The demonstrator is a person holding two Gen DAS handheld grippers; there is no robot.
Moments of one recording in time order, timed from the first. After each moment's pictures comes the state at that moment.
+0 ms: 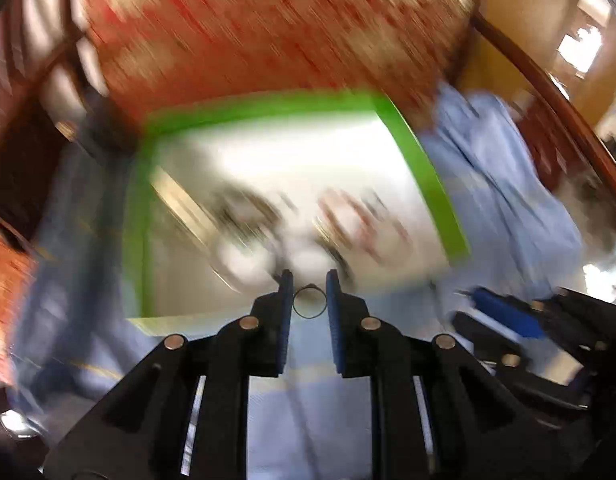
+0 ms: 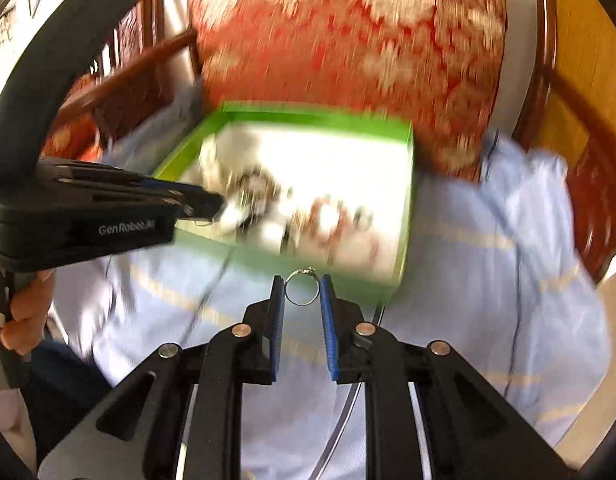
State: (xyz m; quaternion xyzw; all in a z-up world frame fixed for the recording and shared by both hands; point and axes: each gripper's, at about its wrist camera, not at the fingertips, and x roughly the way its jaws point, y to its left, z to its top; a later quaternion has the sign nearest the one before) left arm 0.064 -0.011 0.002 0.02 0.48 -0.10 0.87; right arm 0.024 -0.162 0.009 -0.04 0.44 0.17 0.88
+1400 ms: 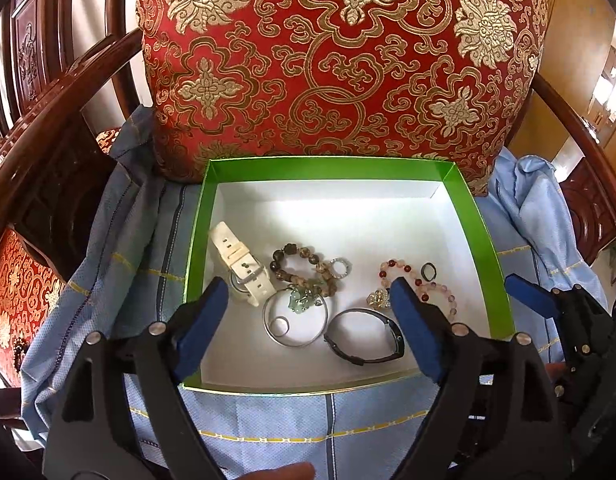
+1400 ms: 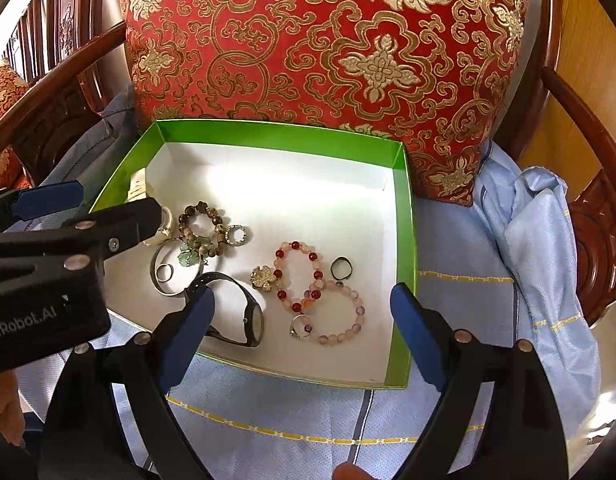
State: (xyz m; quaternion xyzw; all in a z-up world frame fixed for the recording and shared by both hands) left arm 0.092 0.012 0.004 -0.01 0.45 -0.04 0.89; right arm 0.093 -0.126 -0.010 -0.06 0.47 0.08 0.88
